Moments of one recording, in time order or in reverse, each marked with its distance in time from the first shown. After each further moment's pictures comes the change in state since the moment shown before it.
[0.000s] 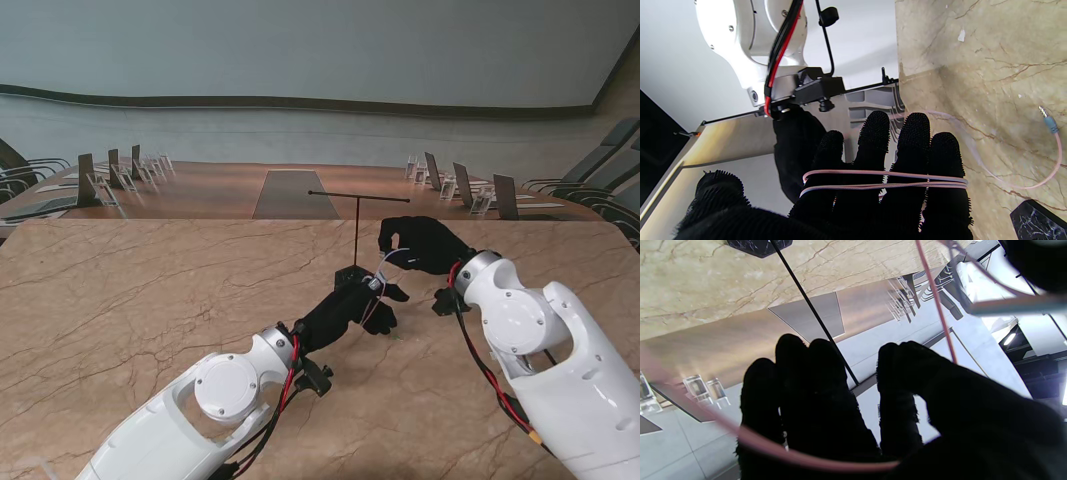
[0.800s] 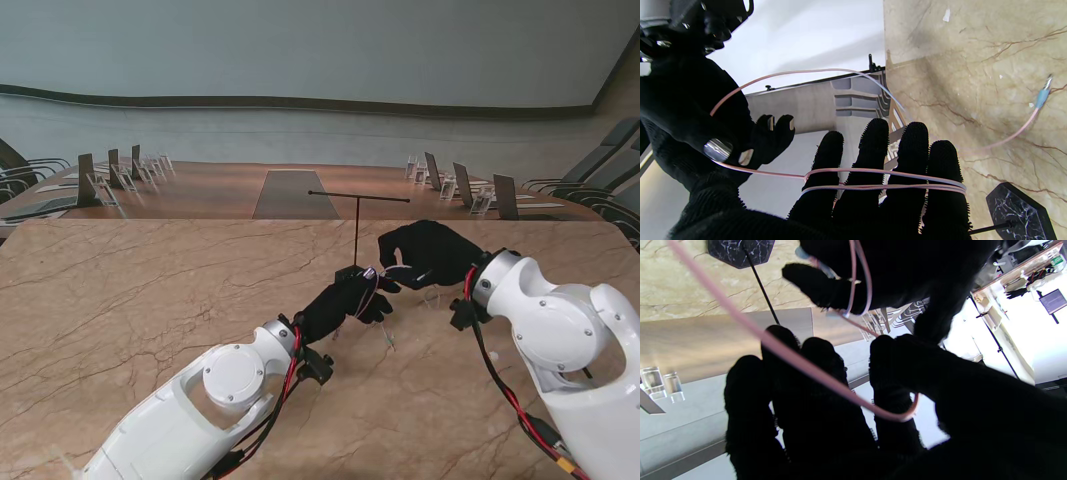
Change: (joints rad) left arm -0.053 -0.027 0.016 0.085 -0.026 0.032 0.040; right arm -0.109 0.046 0.112 -0.253 0.009 -0.036 0.220; left_hand -0.045 0.000 -0.001 0.000 0.000 0.000 -0.014 -0.021 -0.052 0.000 -0.122 -0.119 -0.095 0.000 -0.067 0.008 -0.090 -0.014 -0.046 -0.009; right_hand -0.065 -0.186 0.247 0.001 0.175 0.079 -0.049 0.082 0.181 -0.005 0.005 0.061 0.168 0.045 0.023 0.008 0.152 0.142 0.050 0.045
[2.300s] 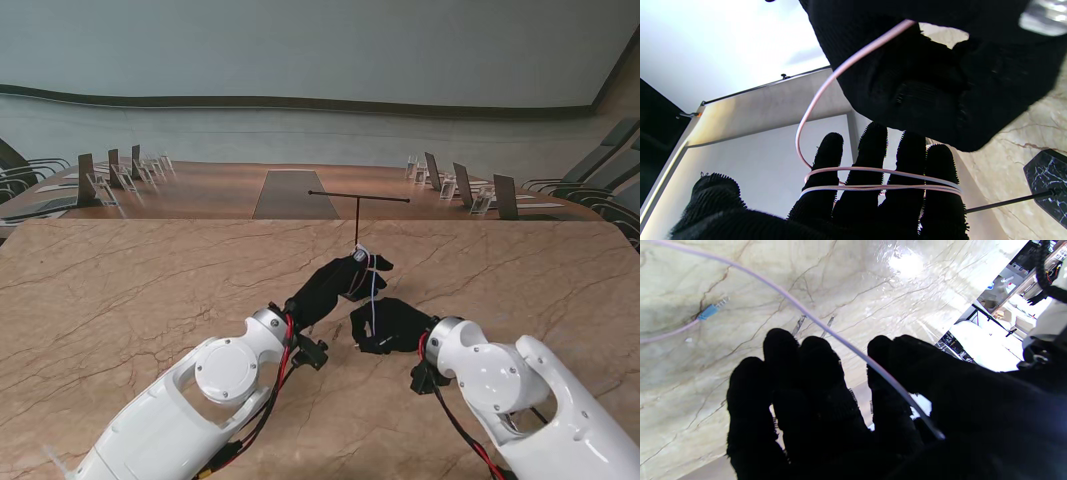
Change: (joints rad) left arm 0.013 0.003 -0.044 -0.047 0.051 -0.037 0.044; right arm -0.057 0.000 -0.229 0.128 0.040 0.210 -0.051; left_hand 0.000 0.000 0.011 0.006 -0.012 0.000 -0.011 -0.009 -0.022 -0.009 -0.026 -0.068 -0.044 -0.019 -0.059 -0.043 -0.031 -0.046 -0.062 -0.043; right_hand 0.021 0.022 -0.030 -0.009 -0.012 0.033 0.011 -0.059 -0.061 0.020 -0.048 -0.001 -0.063 0.011 -0.024 0.000 -0.074 -0.006 -0.020 -0.006
